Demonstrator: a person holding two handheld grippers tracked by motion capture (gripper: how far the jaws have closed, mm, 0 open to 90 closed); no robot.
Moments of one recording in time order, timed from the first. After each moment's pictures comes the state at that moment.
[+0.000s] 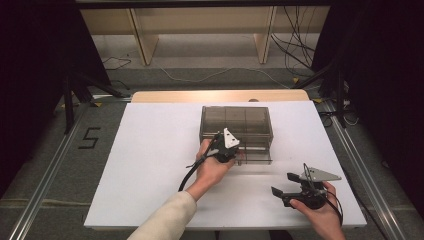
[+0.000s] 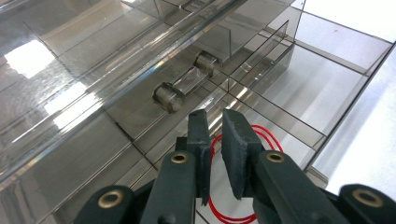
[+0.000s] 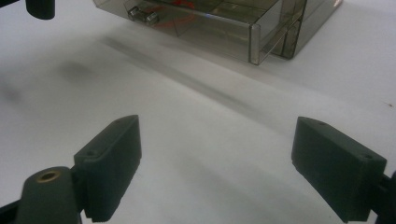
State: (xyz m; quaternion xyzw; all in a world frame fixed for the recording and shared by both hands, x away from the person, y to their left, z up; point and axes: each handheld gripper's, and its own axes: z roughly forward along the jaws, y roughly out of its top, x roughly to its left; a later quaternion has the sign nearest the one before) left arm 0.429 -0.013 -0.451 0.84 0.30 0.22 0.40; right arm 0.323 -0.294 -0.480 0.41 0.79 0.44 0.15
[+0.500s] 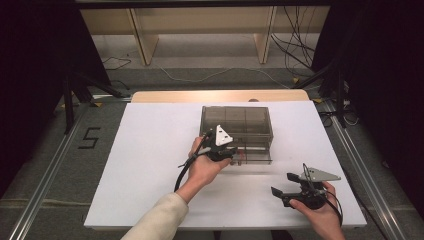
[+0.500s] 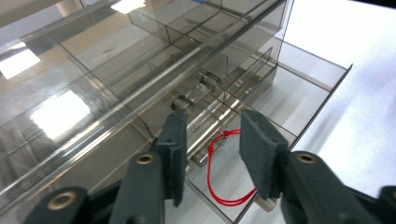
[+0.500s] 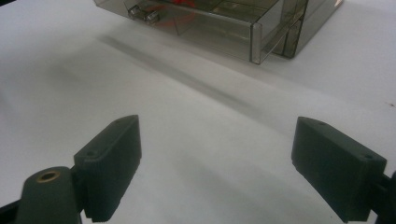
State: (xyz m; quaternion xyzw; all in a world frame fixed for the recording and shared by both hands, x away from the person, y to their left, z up) left arm 0.420 0.008 -0.428 0.83 0.30 0.20 0.43; right arm 0.323 -0.293 -0.481 0.40 0.79 0.44 0.15
